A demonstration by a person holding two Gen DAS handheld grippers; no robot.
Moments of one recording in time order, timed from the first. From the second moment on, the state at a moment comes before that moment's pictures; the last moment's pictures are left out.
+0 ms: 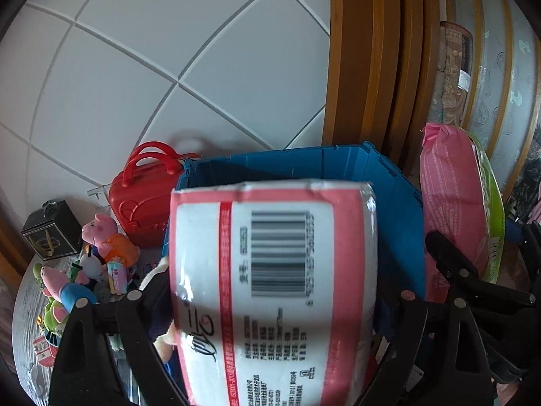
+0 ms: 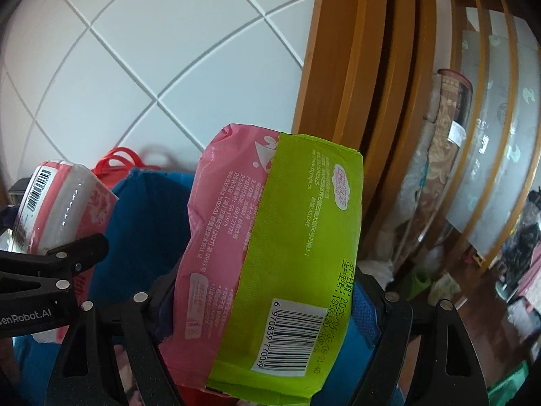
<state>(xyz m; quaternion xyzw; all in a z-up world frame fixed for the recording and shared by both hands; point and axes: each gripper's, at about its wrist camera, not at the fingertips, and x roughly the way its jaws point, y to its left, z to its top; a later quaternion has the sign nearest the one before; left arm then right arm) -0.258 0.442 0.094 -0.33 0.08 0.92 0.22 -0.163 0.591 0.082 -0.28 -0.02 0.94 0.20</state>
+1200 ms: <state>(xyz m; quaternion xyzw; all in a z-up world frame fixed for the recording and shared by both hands) -0.235 0.391 0.116 -0.30 0.05 0.93 0.23 -0.151 0.572 0.115 -0.27 -0.05 0.94 0.18</state>
